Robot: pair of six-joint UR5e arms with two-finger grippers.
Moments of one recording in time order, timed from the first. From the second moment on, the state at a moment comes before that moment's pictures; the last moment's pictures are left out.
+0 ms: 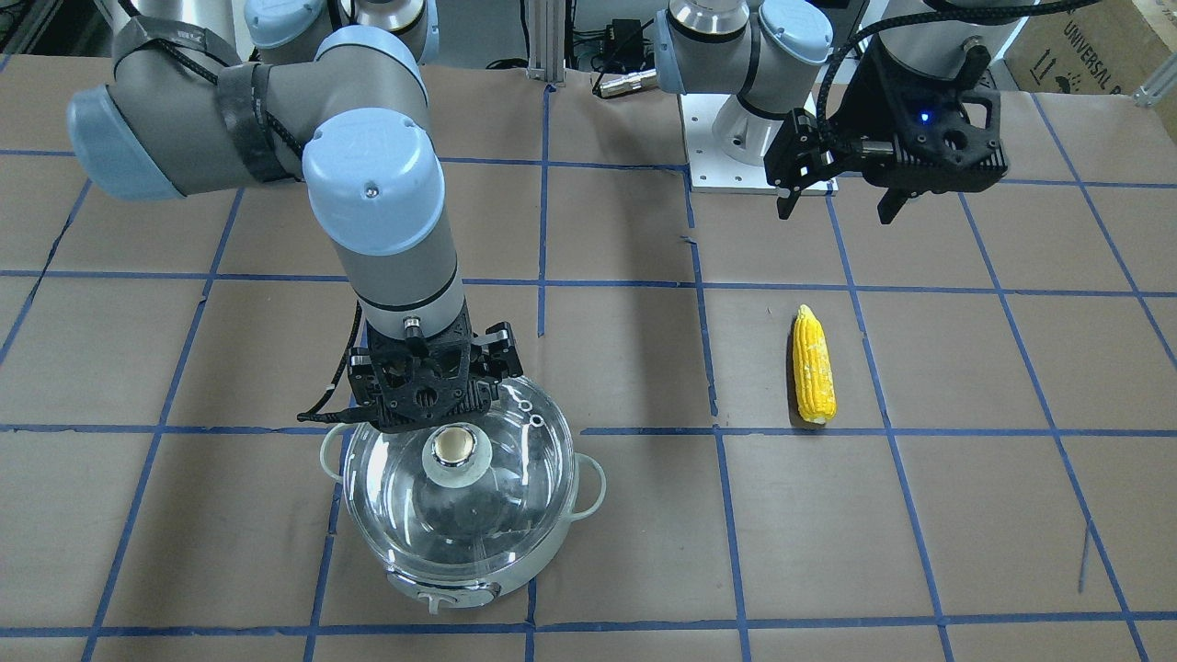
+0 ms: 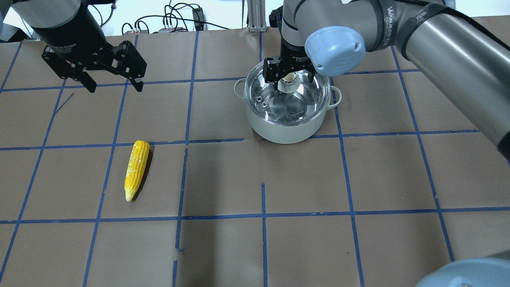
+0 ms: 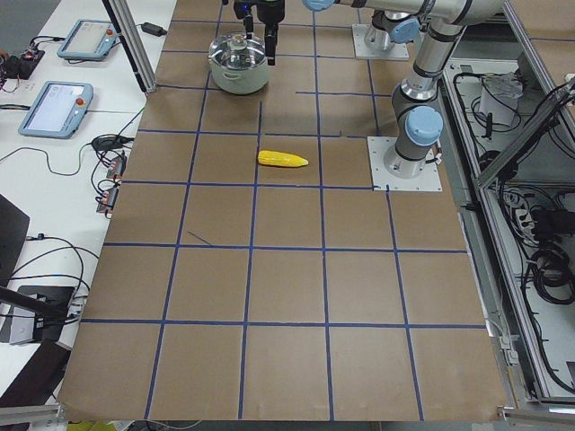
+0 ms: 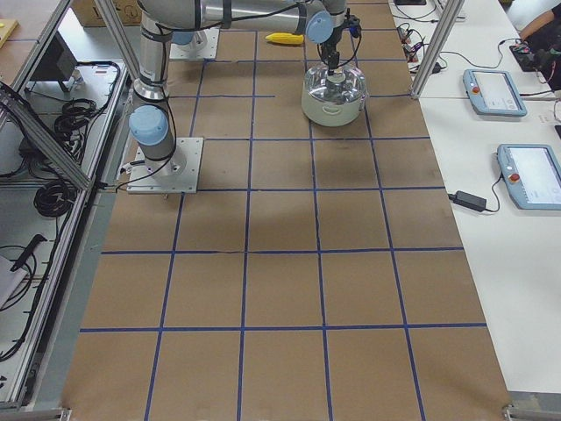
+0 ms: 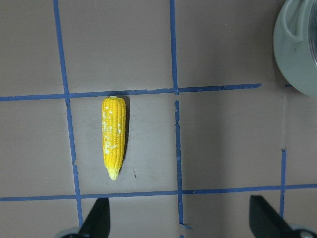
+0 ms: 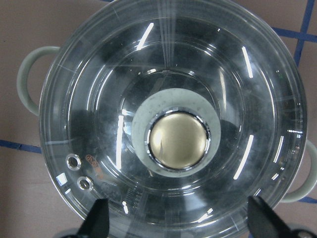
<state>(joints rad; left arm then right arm) -1.53 -1.58 -1.45 -1.70 1.58 0.07 1.81 -1.18 1.41 -1.84 -1.56 0.04</state>
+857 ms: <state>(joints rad) -1.54 -1.58 -1.45 -1.70 1.58 0.07 1.81 -1.10 1.34 -1.82 -1.57 0.04</state>
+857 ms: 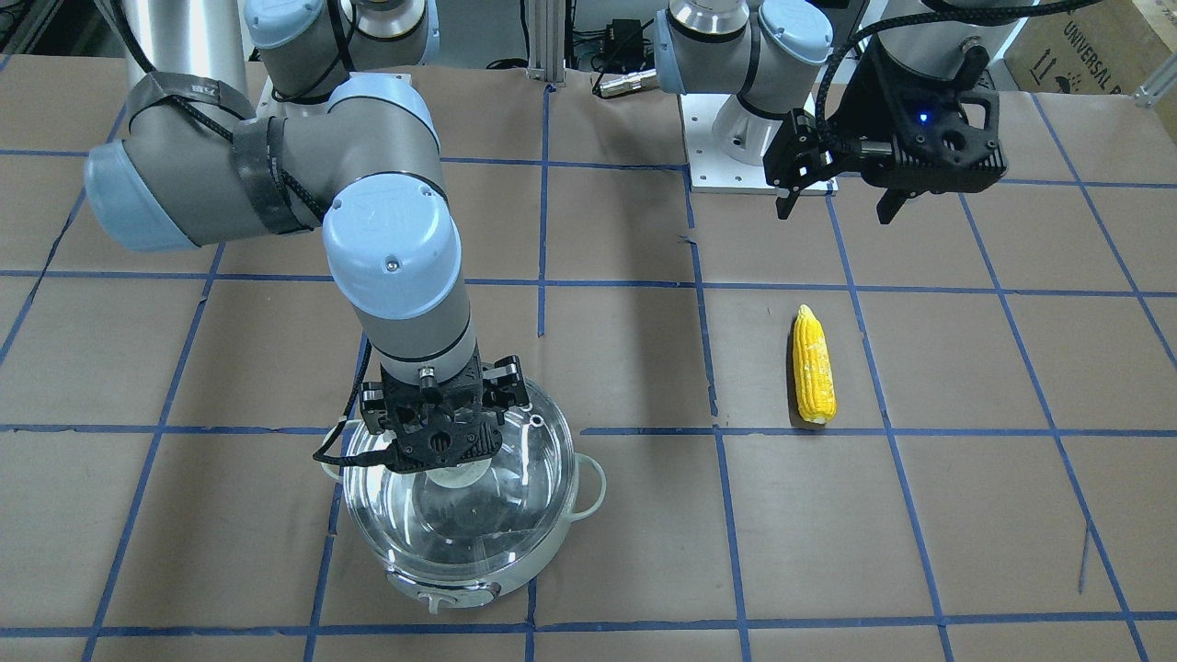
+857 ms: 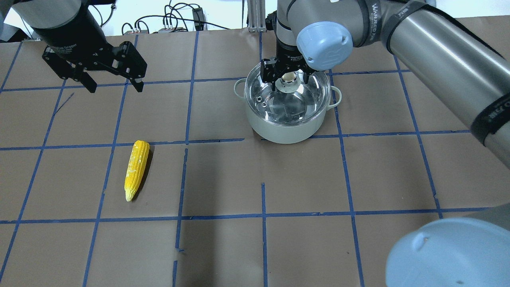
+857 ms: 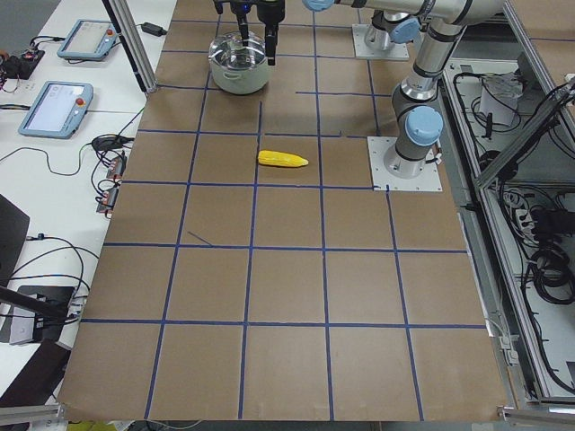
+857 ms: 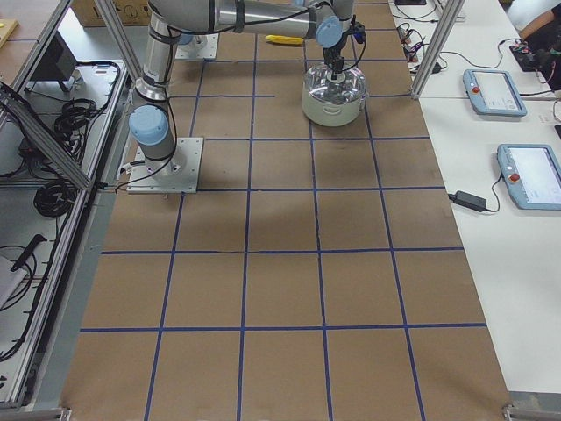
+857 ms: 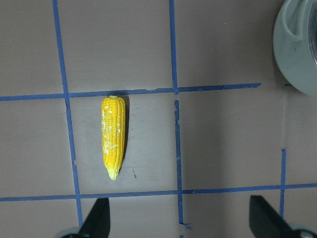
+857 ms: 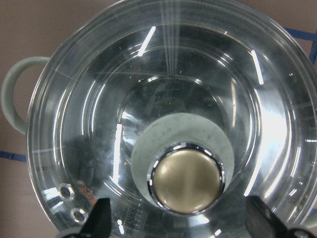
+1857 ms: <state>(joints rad) -1.54 -1.58 -1.45 -1.70 1.58 0.07 1.82 -1.06 1.28 -1.79 -1.57 0.04</state>
